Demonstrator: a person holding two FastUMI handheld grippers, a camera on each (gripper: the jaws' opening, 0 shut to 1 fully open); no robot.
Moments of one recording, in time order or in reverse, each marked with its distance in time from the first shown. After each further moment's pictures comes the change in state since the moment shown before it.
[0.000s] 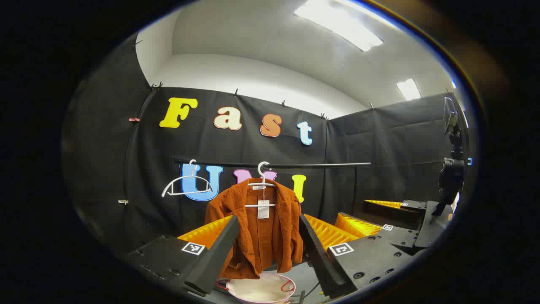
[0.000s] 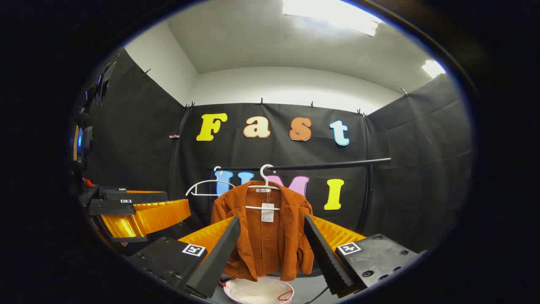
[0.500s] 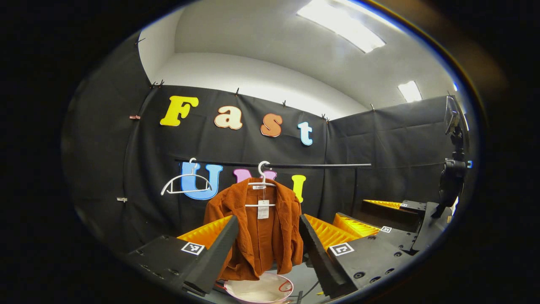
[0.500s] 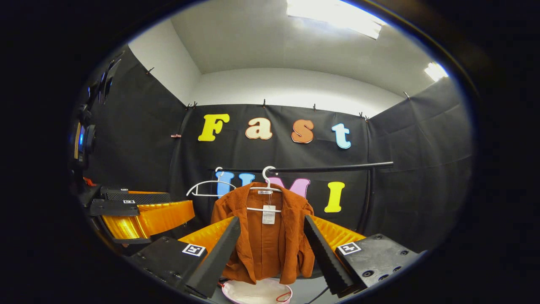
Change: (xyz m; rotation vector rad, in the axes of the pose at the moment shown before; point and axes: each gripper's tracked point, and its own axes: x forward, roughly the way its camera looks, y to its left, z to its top) left arm -0.001 0.004 0.004 -0.014 -0.011 0.000; right arm 0.000 0.008 0.008 -0.018 -0.016 0.003
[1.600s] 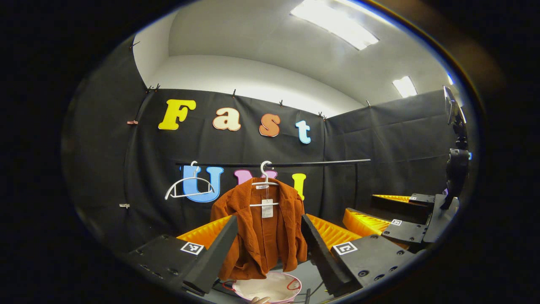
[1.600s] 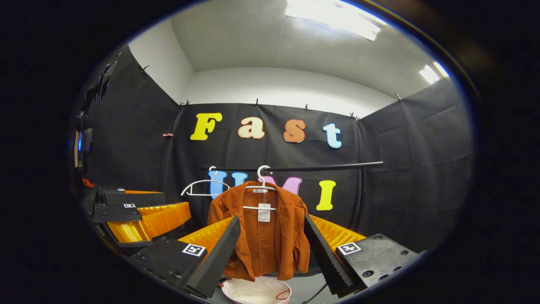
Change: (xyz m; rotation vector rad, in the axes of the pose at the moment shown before) left arm -0.009 0.023 -0.005 0.038 0.022 -0.018; right arm -0.014 0.012 -0.004 -0.011 0.030 -0.084
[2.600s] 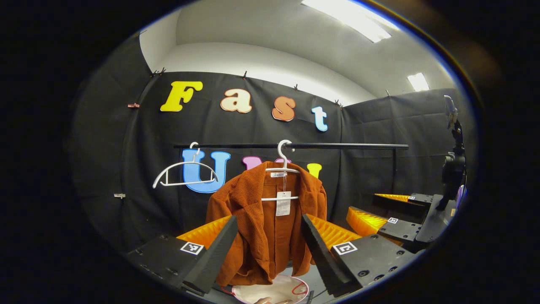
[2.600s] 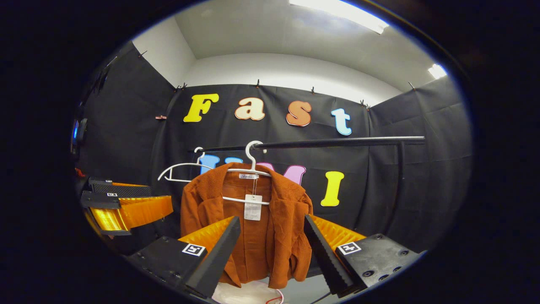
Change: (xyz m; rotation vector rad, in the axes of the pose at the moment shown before) left arm 0.156 0.045 -0.067 -0.050 0.075 0.099; right arm 0.172 -0.038 -0.089 -0.027 0.067 0.049
